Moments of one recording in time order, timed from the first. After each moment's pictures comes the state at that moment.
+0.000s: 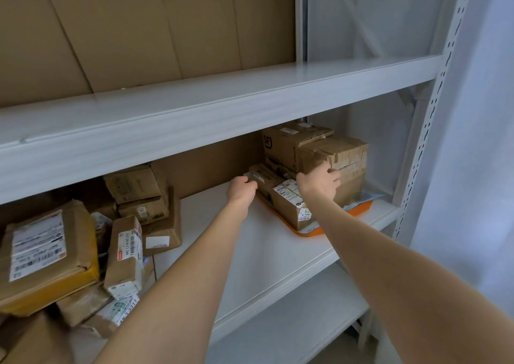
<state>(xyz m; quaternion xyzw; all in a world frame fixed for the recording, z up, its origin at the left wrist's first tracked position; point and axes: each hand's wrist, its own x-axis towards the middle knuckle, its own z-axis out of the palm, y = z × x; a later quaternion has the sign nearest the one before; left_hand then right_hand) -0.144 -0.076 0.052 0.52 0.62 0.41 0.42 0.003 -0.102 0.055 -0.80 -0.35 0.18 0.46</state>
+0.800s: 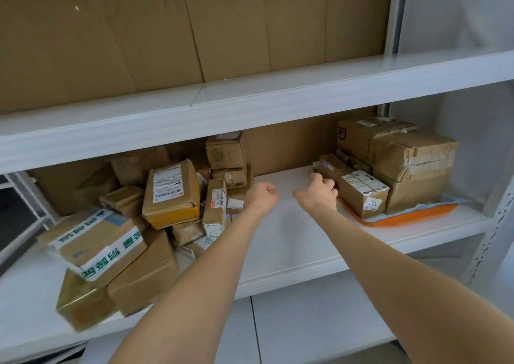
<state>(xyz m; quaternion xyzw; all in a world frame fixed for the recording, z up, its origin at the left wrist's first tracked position) -0.259 -0.182 0.049 0.59 0.71 0.32 0.21 -0.128 -0.171 0.038 -0.71 -0.58 0.24 0.33</state>
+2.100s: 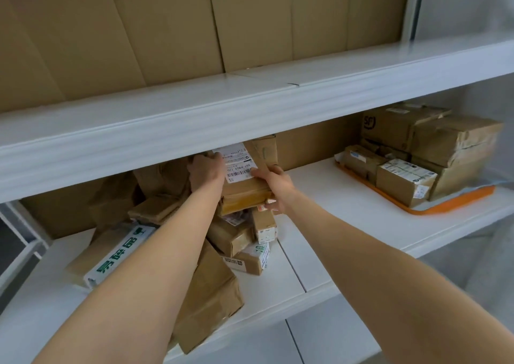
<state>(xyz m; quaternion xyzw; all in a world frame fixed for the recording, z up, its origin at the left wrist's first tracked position) -0.495 -0.128 0.096 0.41 0.75 0.49 0.19 -0.345 -0.144 0.056 -0.50 -0.40 0.61 0.47</state>
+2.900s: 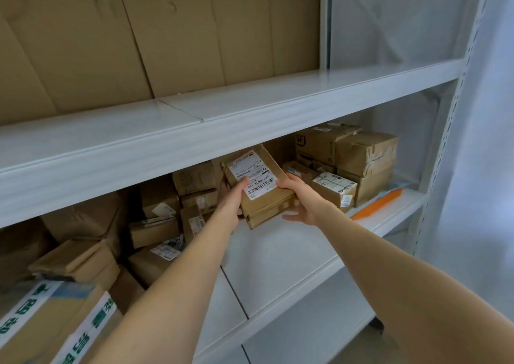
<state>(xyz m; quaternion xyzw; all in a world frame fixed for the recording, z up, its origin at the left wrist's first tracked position) -0.322 -0.133 0.069 0.39 0.53 0.49 0.57 -0.153 -0.161 0.053 -0.52 -0.36 0.60 0.49</state>
